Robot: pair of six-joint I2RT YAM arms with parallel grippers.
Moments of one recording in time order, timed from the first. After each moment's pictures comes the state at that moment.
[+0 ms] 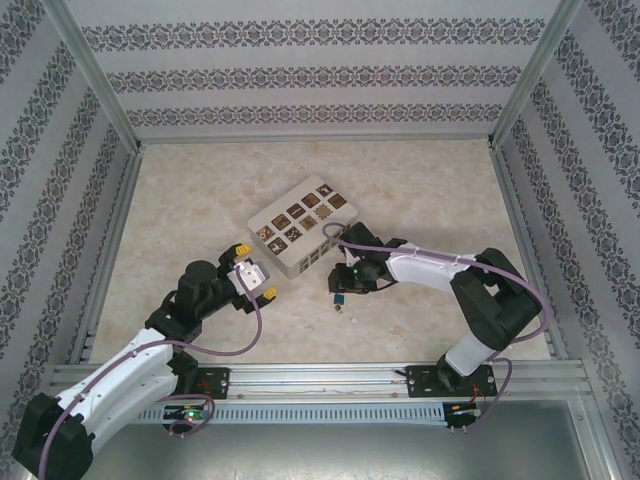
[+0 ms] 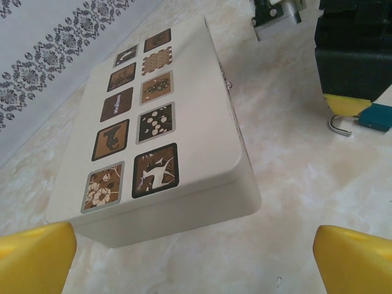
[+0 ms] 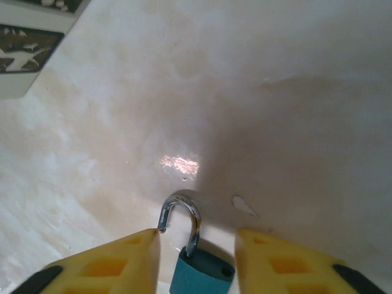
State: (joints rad) left arm -0.48 0.70 0.27 0.03 0.19 0.55; right arm 0.67 1.60 0.85 -0.44 -0.28 0.64
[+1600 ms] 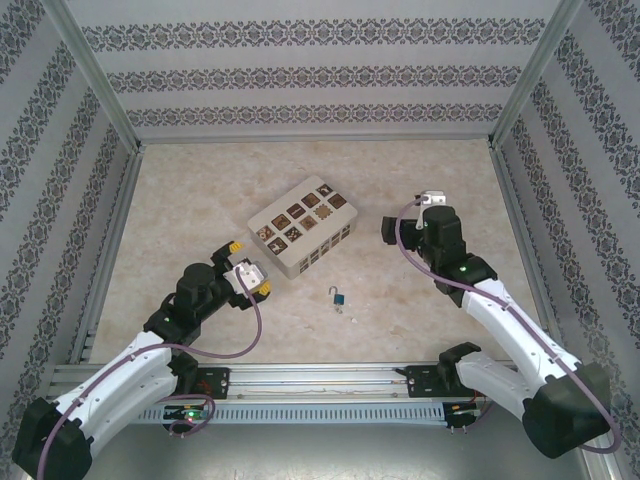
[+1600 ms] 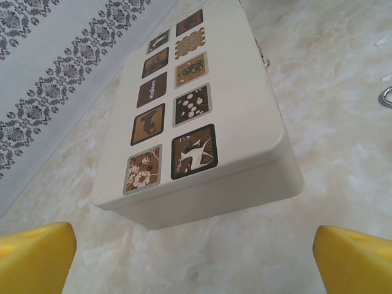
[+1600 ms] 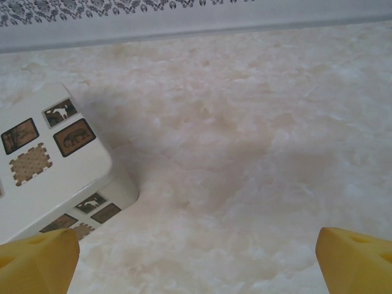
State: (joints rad) left arm -0.48 0.67 0.26 0.03 0.05 0.62; right arm 0.34 0.97 0.68 -0.24 0.16 0.27
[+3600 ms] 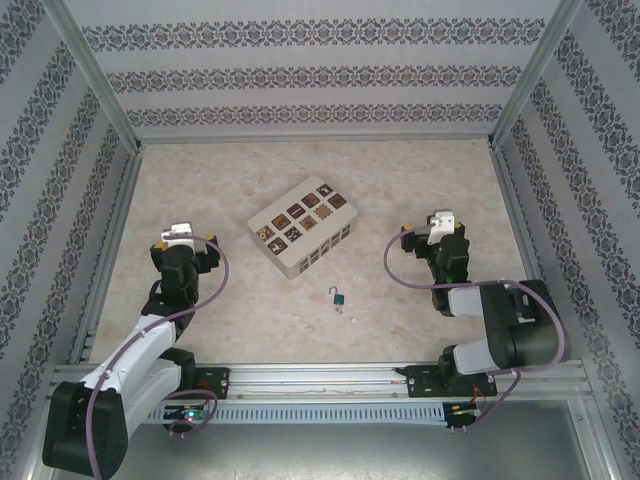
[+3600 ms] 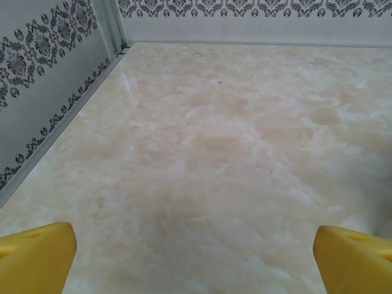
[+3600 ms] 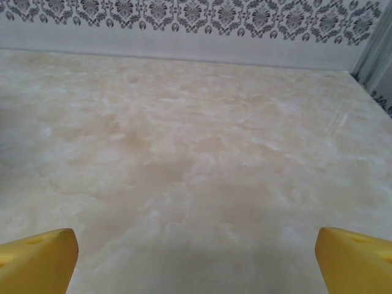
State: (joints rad) left arm -0.13 0.87 0.28 0.20 -0.40 -0.10; right arm 0.07 1.46 0.25 0.93 0.04 -0.03
